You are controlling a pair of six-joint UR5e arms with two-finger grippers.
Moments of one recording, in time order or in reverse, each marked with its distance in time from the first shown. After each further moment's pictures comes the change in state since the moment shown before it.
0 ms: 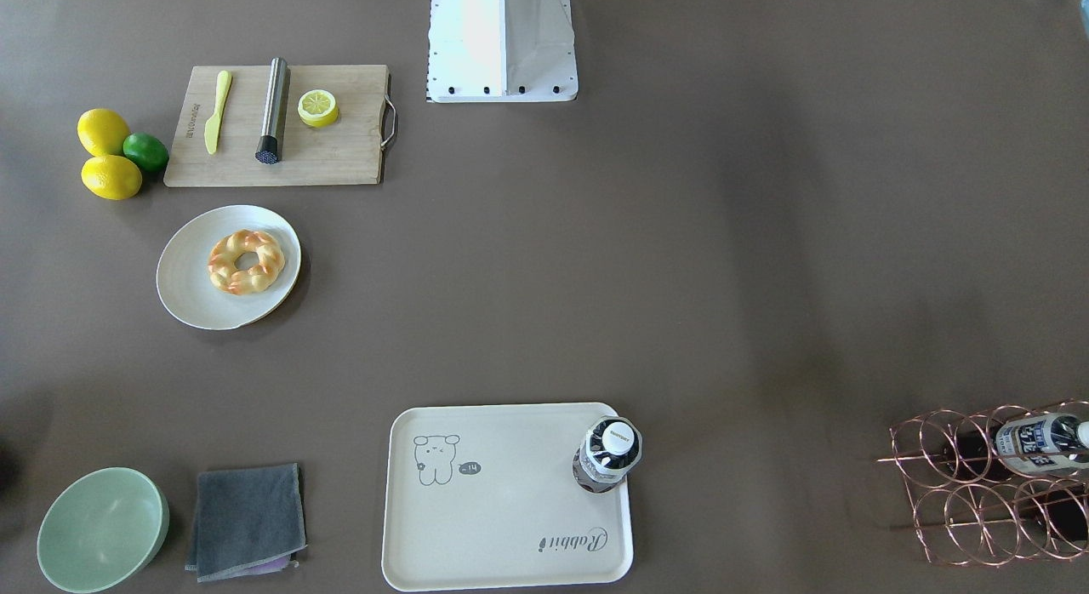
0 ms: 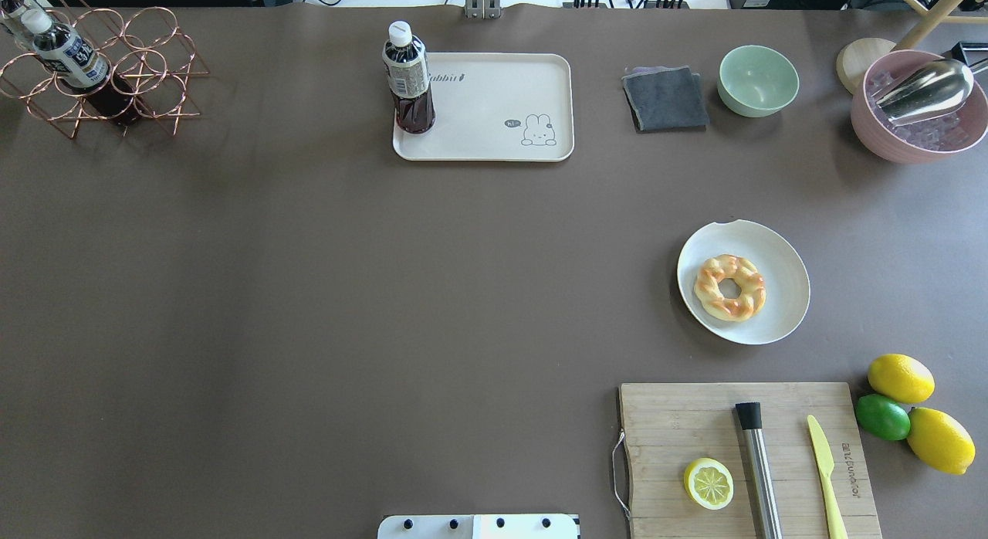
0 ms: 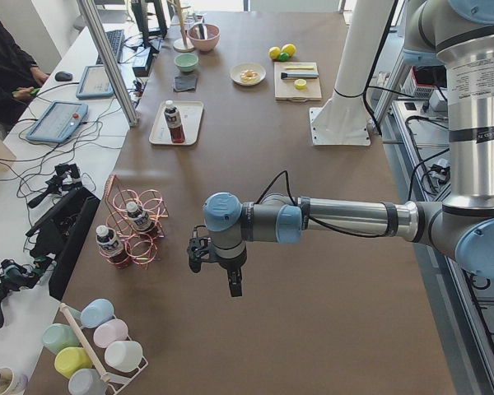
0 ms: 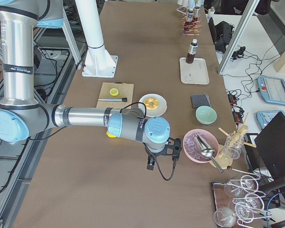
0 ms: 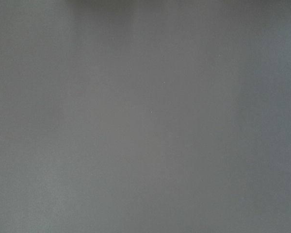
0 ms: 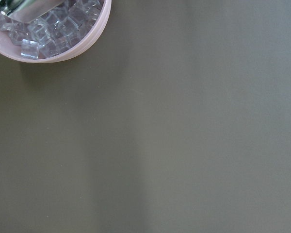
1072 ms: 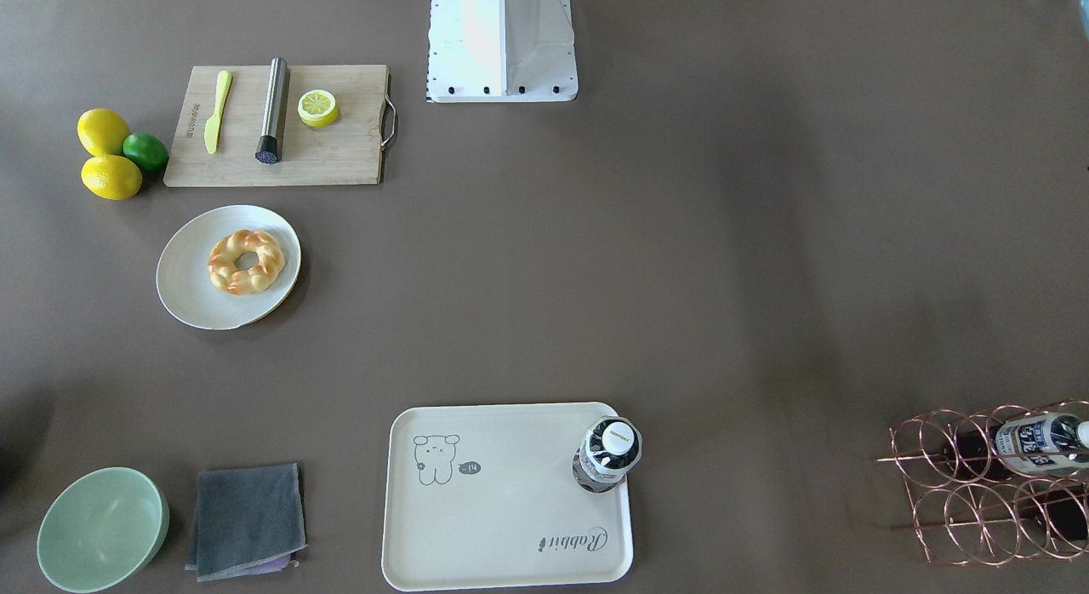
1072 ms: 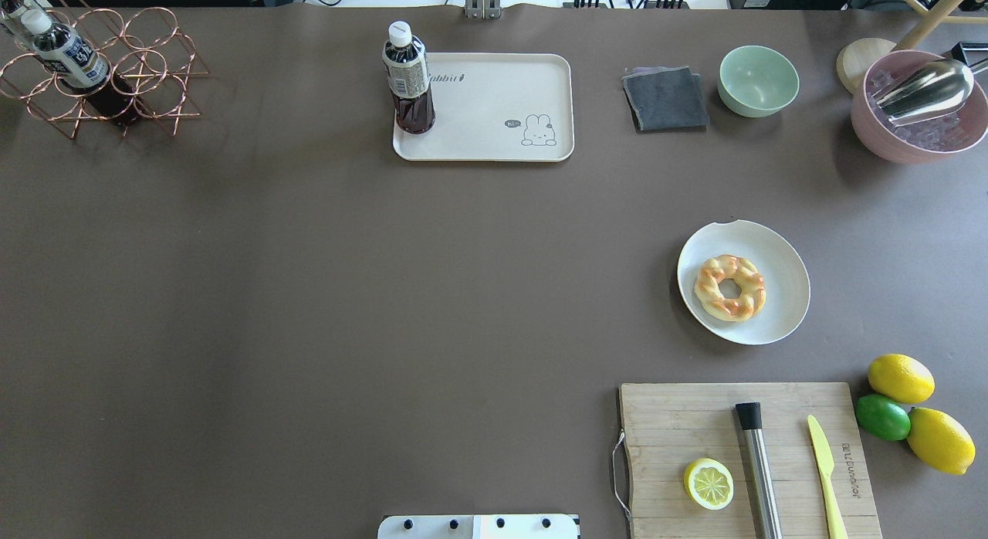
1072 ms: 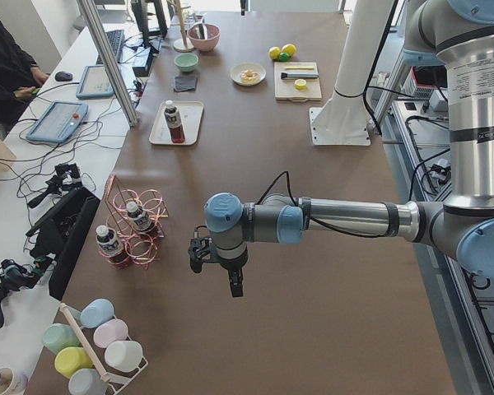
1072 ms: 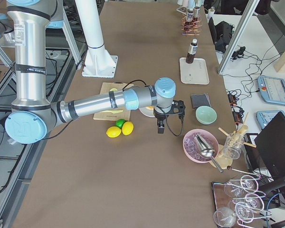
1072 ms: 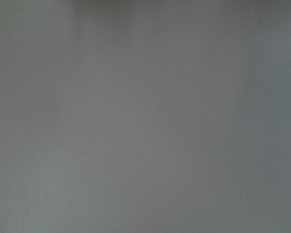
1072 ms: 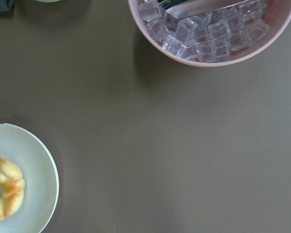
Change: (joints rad) left arm 0.001 0.005 -0.002 -0.002 0.000 0.000; right arm -0.300 0.018 0.196 0.148 -0.038 0.277
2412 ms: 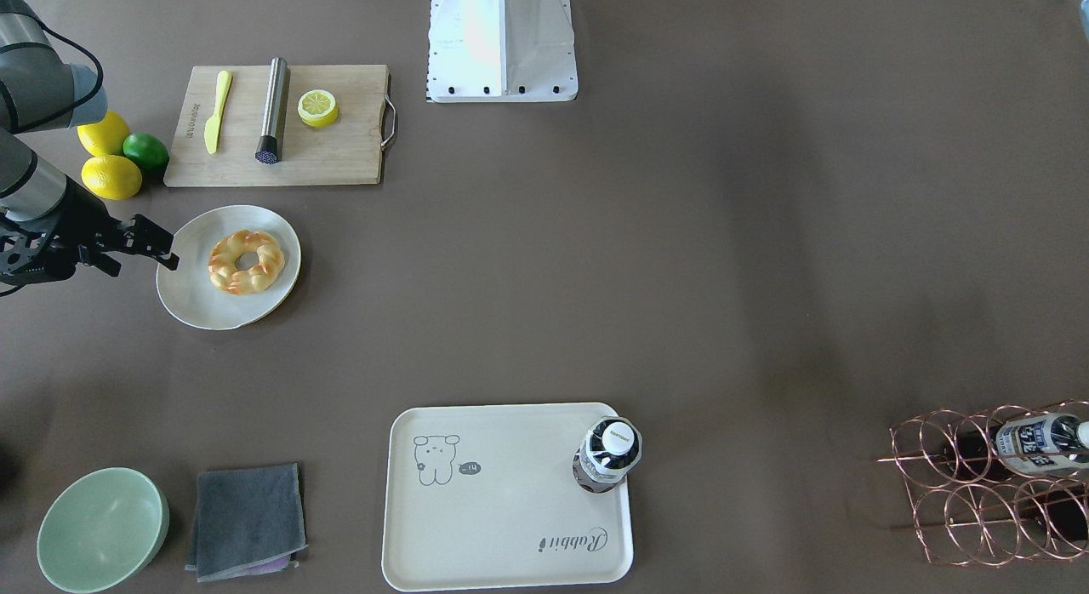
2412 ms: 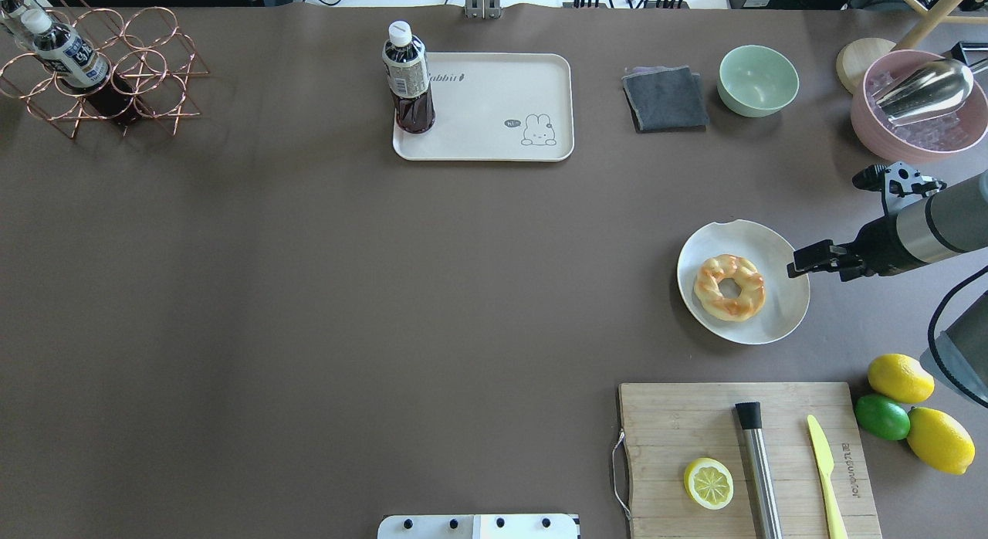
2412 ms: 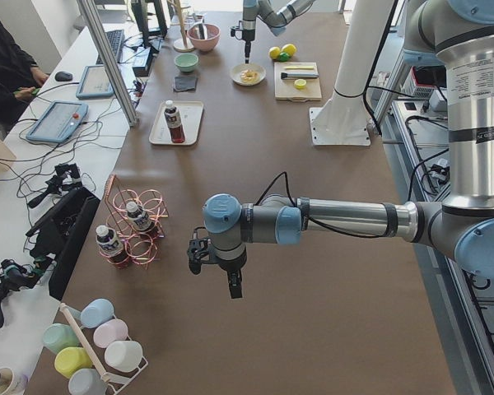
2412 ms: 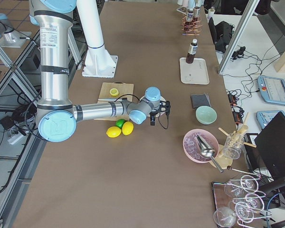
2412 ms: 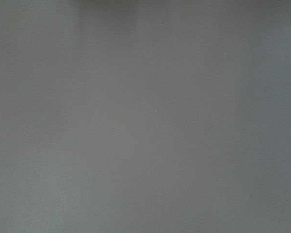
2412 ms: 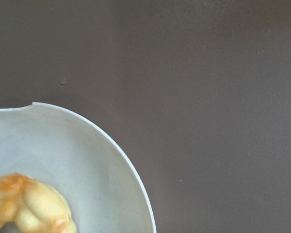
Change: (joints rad) left arm 0.001 -0.006 0.009 0.000 0.007 0.001; right arm -0.497 0.016 -0.253 0.777 -0.192 0.728
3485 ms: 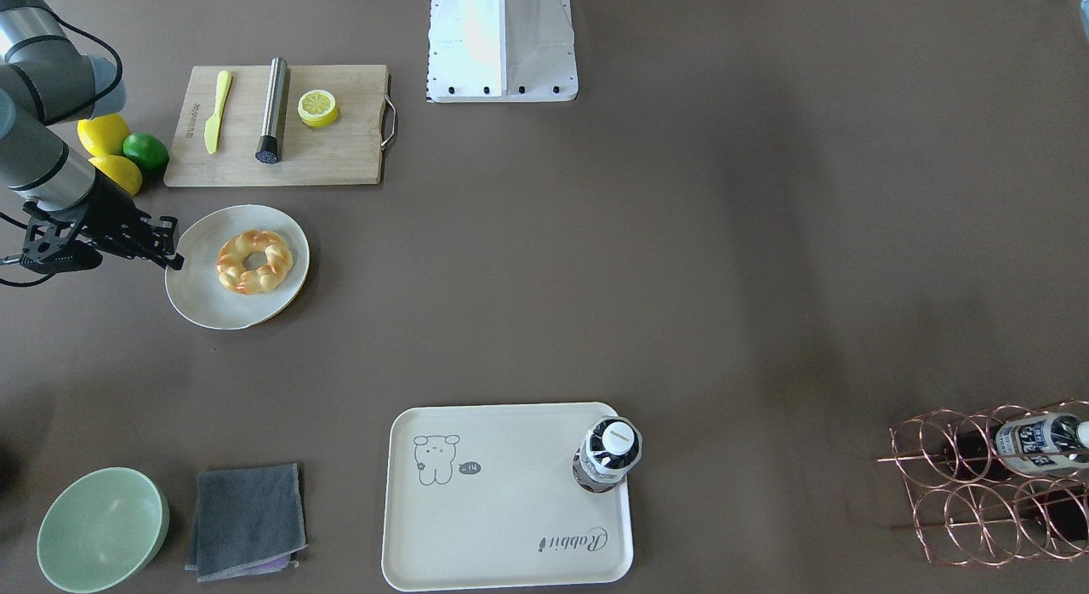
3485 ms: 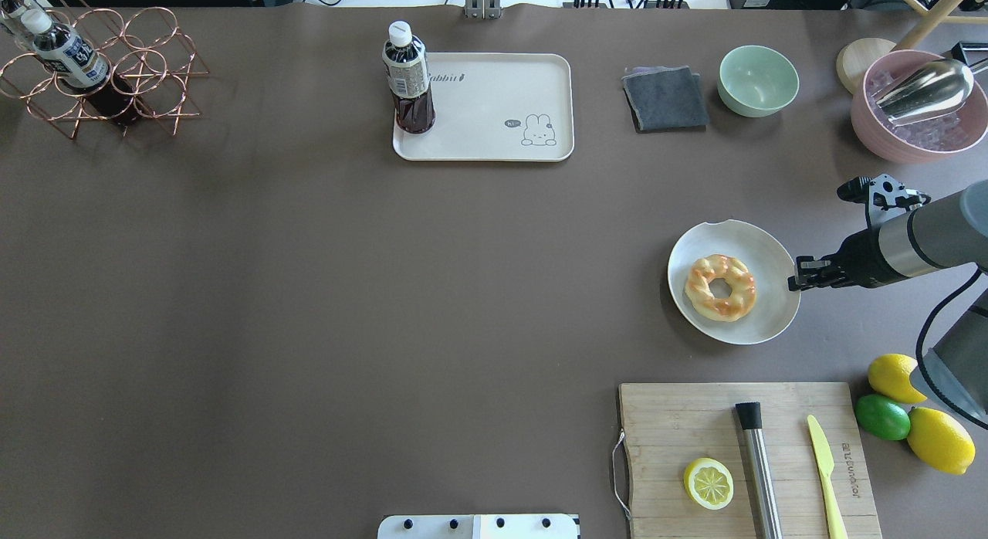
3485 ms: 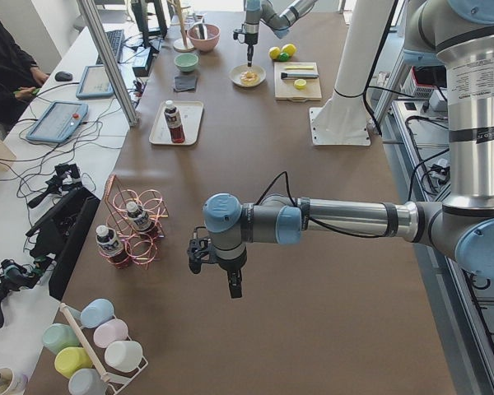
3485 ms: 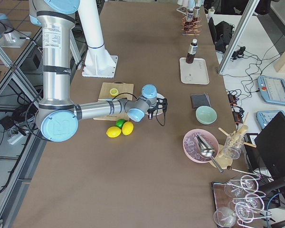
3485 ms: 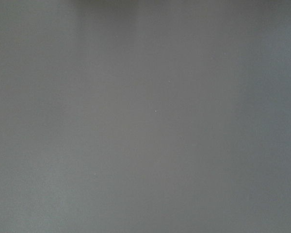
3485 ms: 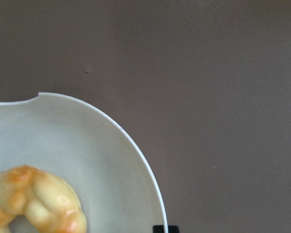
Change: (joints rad) left arm 0.000 0.001 -0.003 -0.001 0.001 0.001; right arm -0.058 -0.008 0.027 0.038 -0.046 0.084
